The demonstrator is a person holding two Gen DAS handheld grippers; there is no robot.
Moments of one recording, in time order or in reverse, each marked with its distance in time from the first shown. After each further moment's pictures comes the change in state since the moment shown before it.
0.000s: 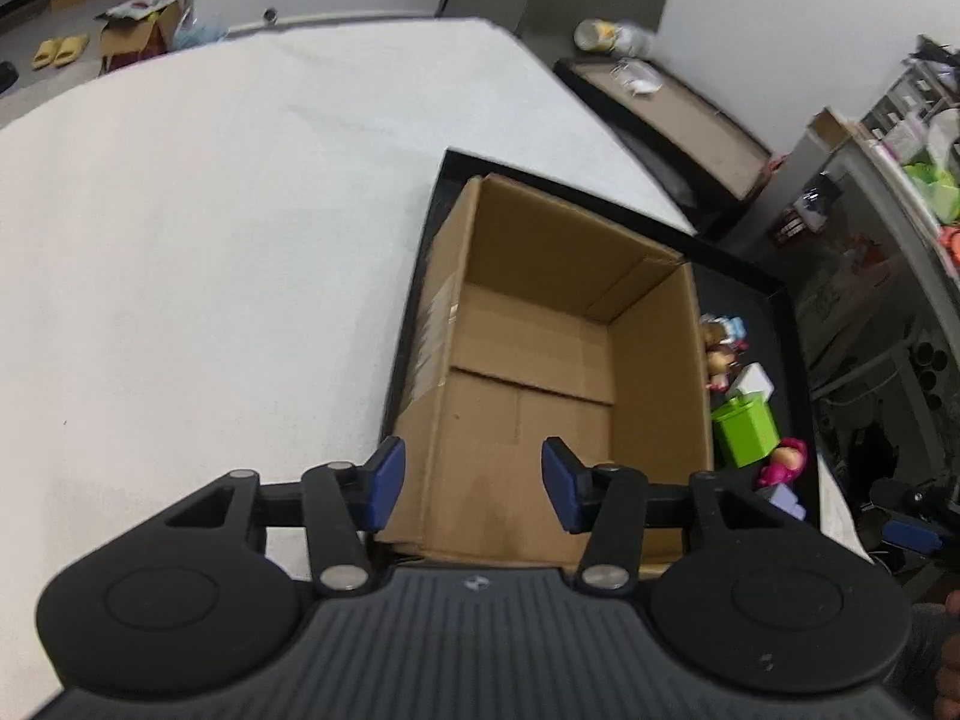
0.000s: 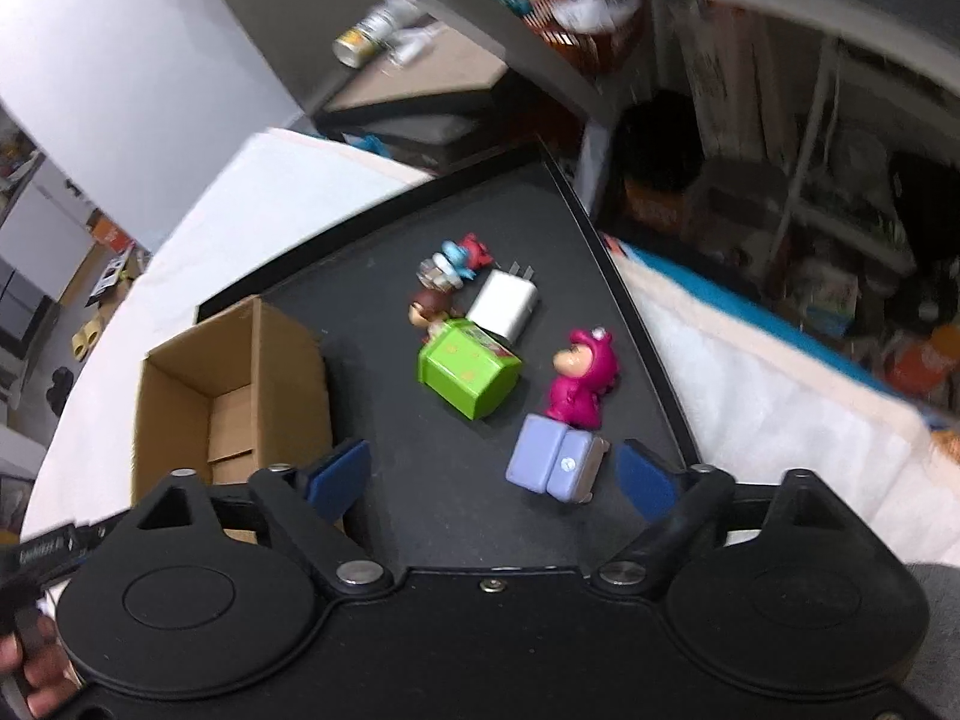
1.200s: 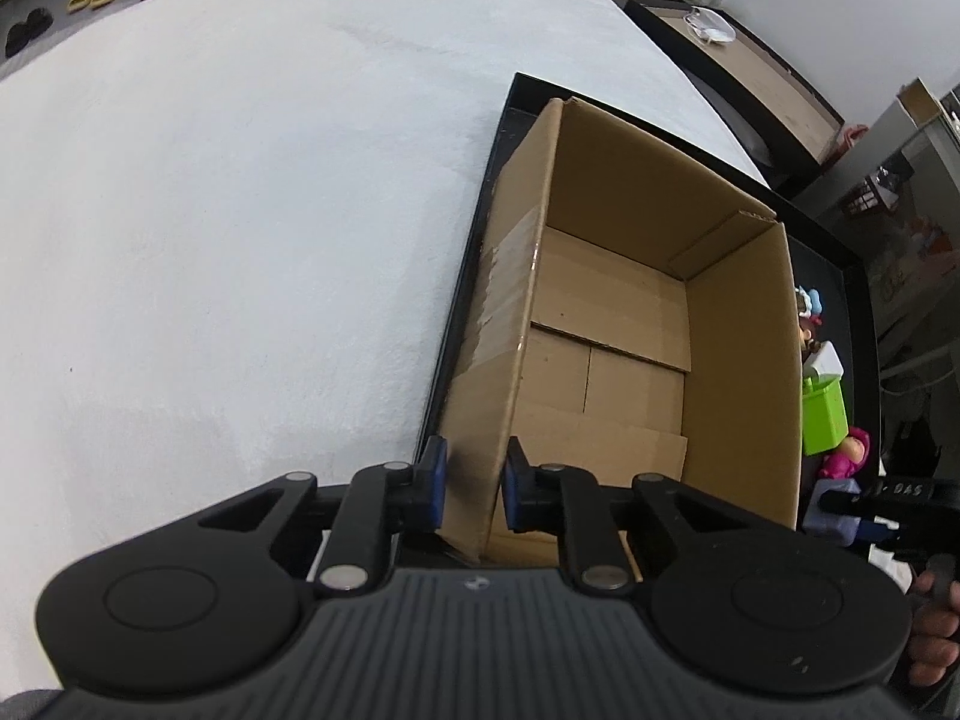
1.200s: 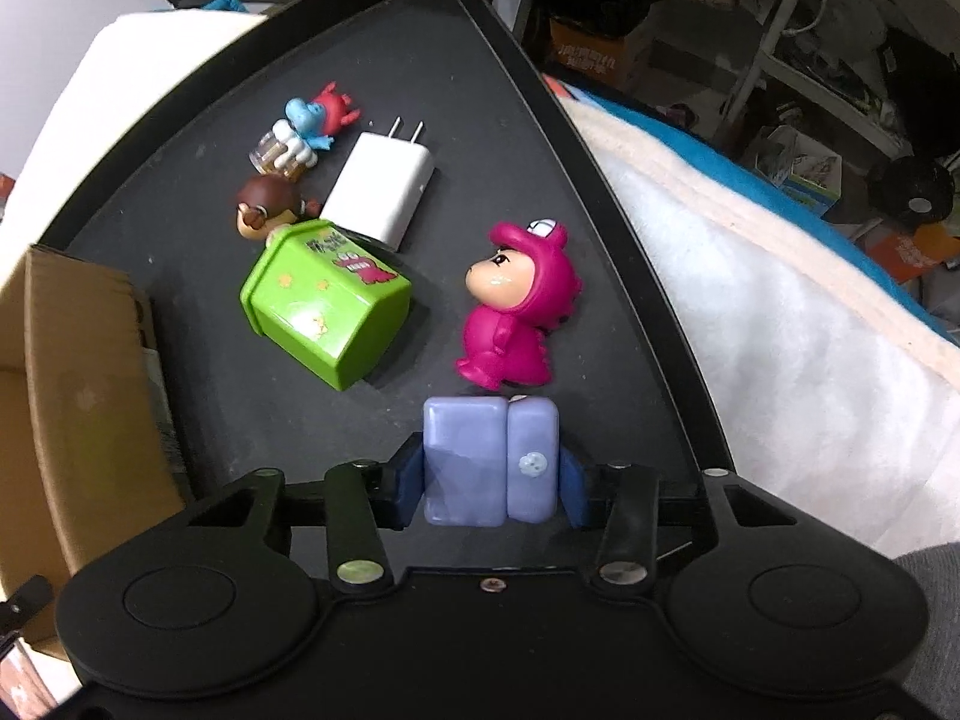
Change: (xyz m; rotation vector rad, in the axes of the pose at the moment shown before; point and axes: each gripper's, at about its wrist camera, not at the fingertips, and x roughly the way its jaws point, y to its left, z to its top) left arm 0.037 0.011 0.002 -0.054 0.113 0.081; right arm 0.107 -0.013 0.013 0.064 0.255 -0.161
